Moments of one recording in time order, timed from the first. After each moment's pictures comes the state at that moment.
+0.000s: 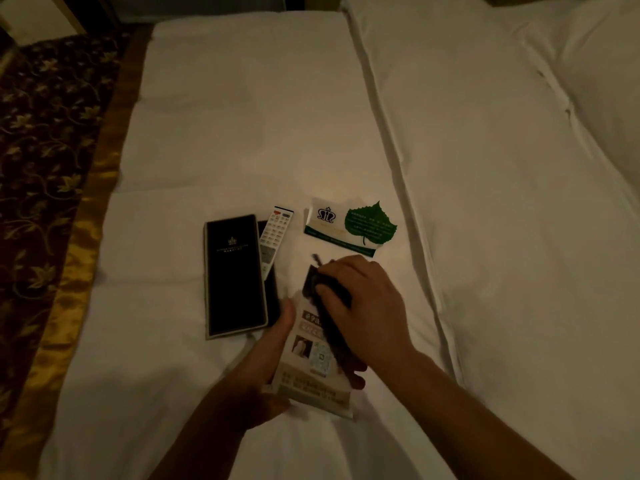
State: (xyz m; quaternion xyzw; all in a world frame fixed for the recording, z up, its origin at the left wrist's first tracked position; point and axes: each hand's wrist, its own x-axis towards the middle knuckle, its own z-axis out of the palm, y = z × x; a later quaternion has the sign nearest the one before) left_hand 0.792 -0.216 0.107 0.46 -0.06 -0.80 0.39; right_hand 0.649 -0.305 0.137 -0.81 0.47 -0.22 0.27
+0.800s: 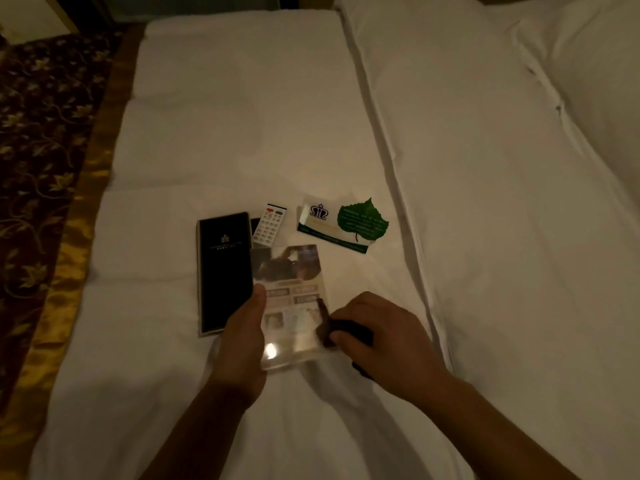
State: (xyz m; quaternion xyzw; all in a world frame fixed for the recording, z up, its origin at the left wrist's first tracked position) left_hand 0.786 -0.226 0.111 0.64 -0.06 -0.54 0.54; right_hand 0.595 -0.288 0.124 -0.83 0.41 -0.14 0.35
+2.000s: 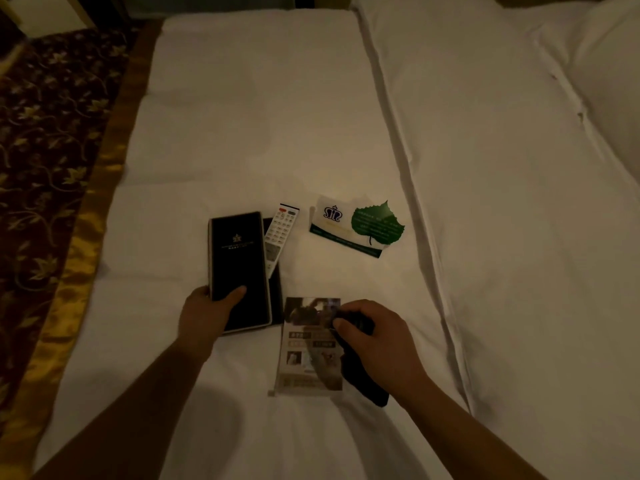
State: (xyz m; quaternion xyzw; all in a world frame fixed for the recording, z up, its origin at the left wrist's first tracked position) left_hand 0.906 -0.236 0.030 0.87 -0.14 -0.36 0.31; right_hand 0.626 -0.286 0.081 -0.65 0.54 -0.20 0.49
